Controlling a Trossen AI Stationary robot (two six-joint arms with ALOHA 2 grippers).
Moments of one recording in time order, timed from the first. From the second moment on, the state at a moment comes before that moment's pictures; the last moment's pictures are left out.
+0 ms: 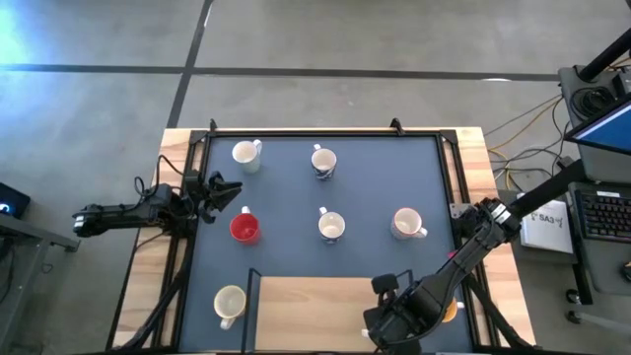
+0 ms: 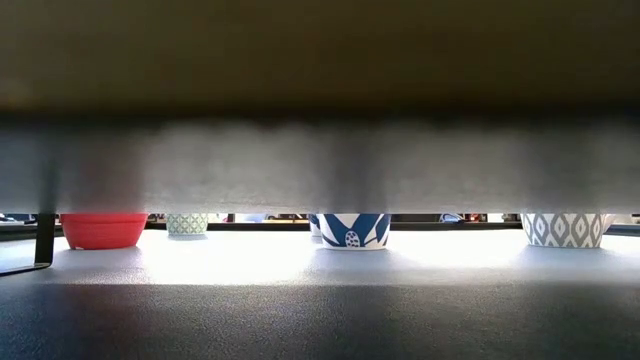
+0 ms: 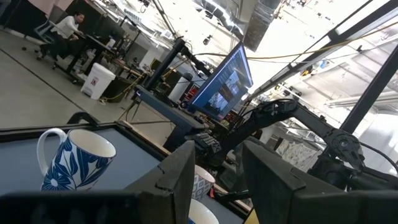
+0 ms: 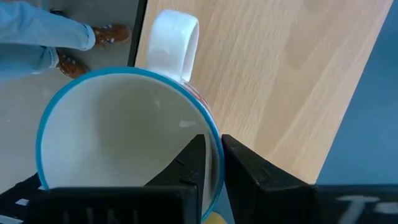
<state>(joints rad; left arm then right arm) 0.06 0.01 0.02 0.27 -0.20 -0.56 0.73 1.91 1.75 -1.17 -0.03 0.49</state>
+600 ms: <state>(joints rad) 0.06 0.01 0.02 0.27 -0.20 -0.56 0.73 1.89 1.77 -1.17 -0.03 0.45</state>
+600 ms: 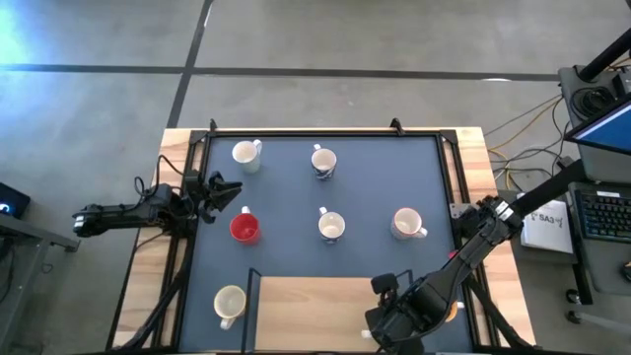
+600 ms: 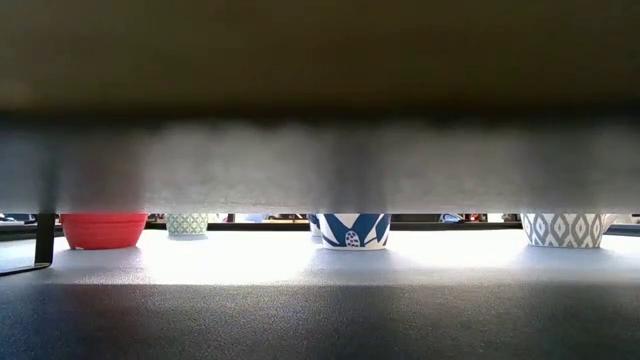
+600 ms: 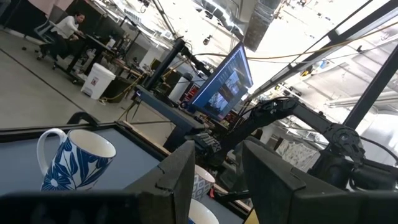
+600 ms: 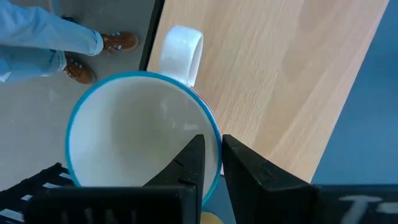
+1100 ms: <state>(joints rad) 0.06 0.01 0.02 0.27 -0.20 -0.56 0.71 1.89 1.88 -1.32 0.17 0.38</state>
